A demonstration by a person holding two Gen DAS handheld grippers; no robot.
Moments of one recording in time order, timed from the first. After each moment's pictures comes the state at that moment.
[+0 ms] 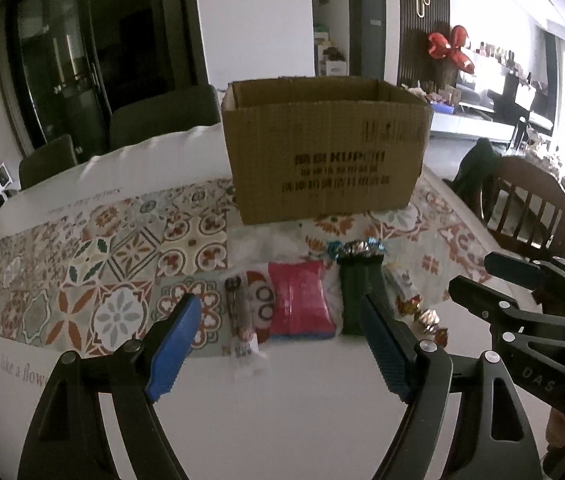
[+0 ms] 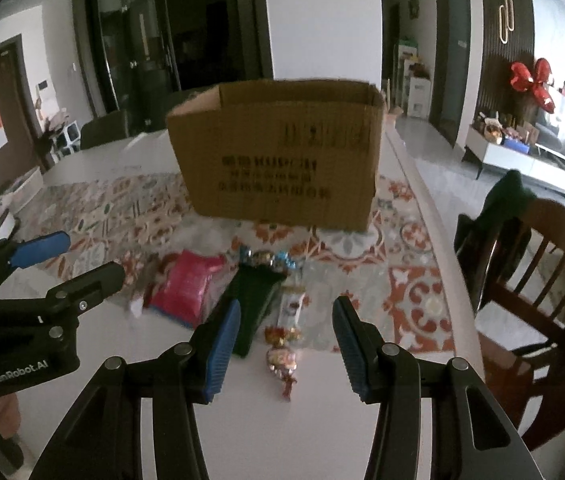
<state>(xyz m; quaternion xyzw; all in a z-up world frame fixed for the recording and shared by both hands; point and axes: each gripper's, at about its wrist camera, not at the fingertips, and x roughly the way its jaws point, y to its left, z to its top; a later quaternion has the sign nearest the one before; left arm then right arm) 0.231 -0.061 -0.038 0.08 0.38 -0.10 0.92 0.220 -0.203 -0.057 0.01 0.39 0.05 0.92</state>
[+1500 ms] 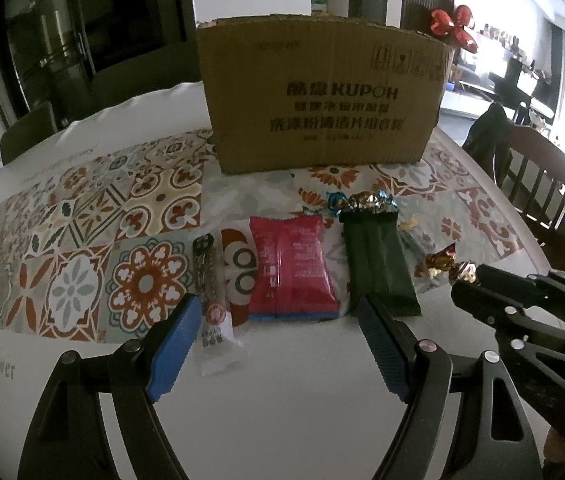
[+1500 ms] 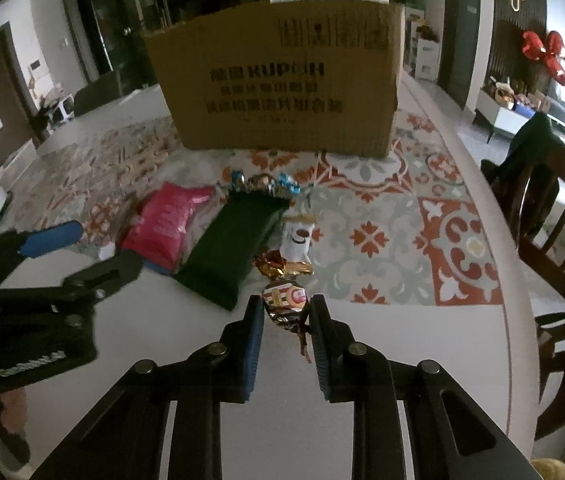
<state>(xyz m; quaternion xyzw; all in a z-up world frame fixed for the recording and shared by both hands) 0.263 -0.069 -0.092 0.07 0.43 -0.11 0.89 0.234 -0.197 -0.109 0.02 0.44 0.06 0.90</state>
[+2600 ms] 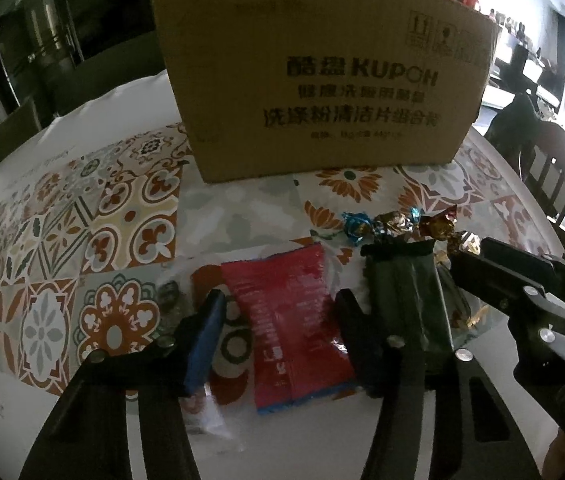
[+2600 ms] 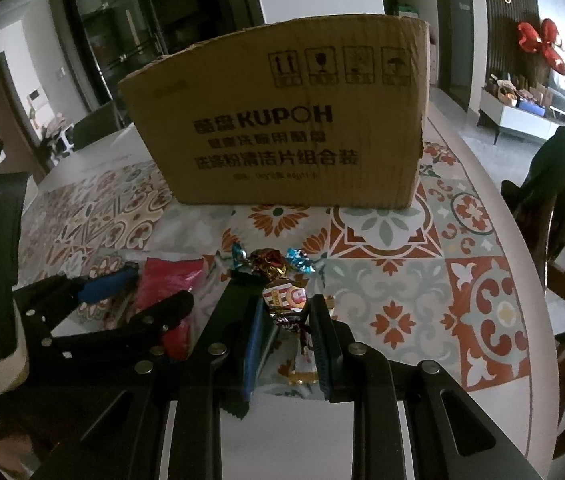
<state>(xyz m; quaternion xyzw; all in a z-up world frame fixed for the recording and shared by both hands) 0.321 -0.087 -0.121 0.08 0.46 -0.11 0.88 0.291 -0.199 -0.108 0.07 0.42 0.07 0.90</state>
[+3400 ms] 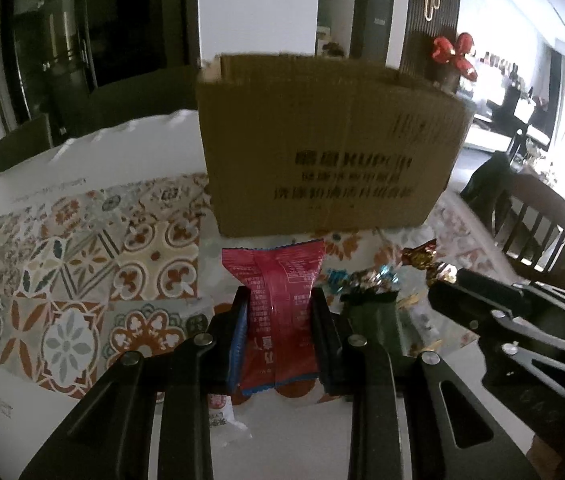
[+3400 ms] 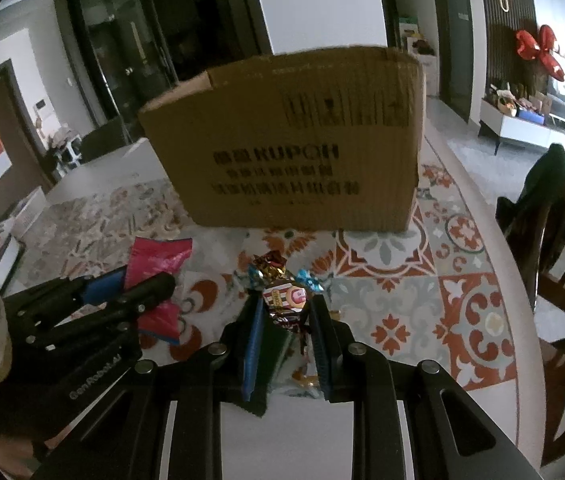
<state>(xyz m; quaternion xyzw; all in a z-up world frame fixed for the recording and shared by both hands) 0.301 -0.065 -0.068 0.04 0.39 -0.13 0.91 0.279 -0.196 -0.077 0.07 0.39 0.07 0.92</state>
